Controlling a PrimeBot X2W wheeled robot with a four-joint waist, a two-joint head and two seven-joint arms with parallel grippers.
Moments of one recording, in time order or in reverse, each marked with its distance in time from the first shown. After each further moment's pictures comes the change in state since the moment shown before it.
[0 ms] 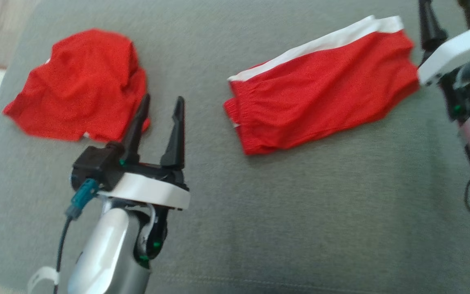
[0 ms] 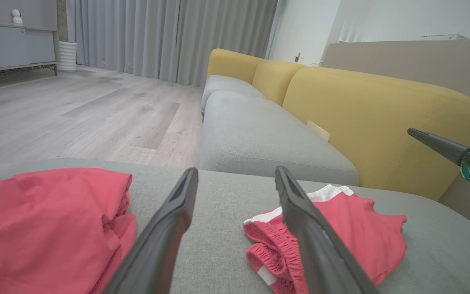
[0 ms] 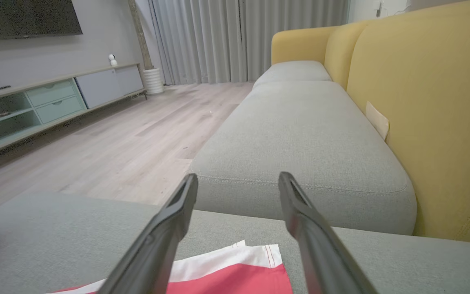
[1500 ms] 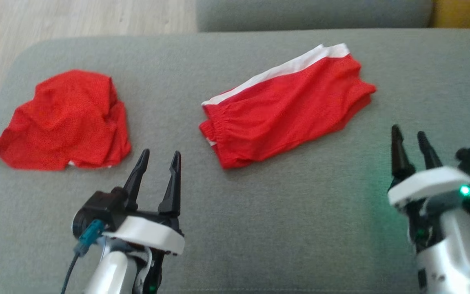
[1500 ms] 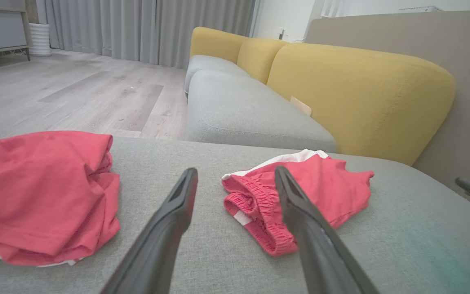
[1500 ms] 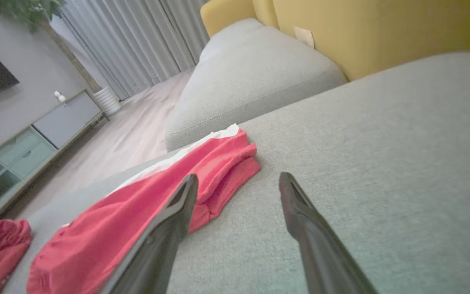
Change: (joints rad) left arm 0.183 0.002 0.053 0.039 0.058 -0.041 0.000; right arm 0.759 0.303 -0.609 -0.587 -0.249 0.000 0.195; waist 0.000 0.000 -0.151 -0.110
